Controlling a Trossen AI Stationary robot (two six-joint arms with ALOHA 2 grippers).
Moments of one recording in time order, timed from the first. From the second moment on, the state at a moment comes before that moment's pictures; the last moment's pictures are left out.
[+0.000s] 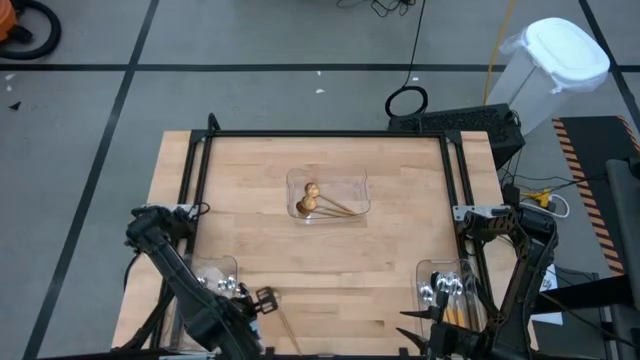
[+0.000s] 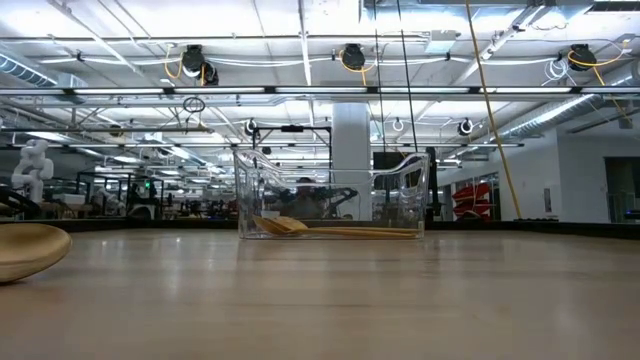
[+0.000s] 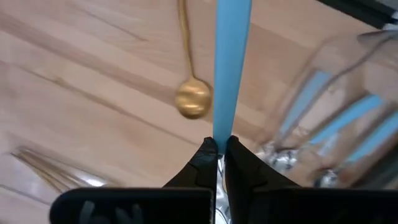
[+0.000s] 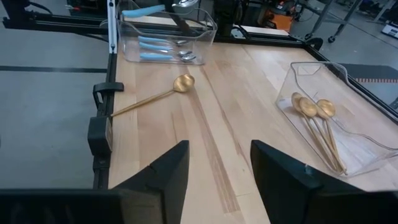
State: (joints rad) left arm -0.82 1.97 1.97 -1.57 -0.15 0.35; right arm 1.18 1.80 1.49 -1.12 1.16 1.24
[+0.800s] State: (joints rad) left arm -0.93 1.77 1.44 -1.57 0.01 0.20; right arm 1.17 1.80 1.49 -1.09 1.16 1.21
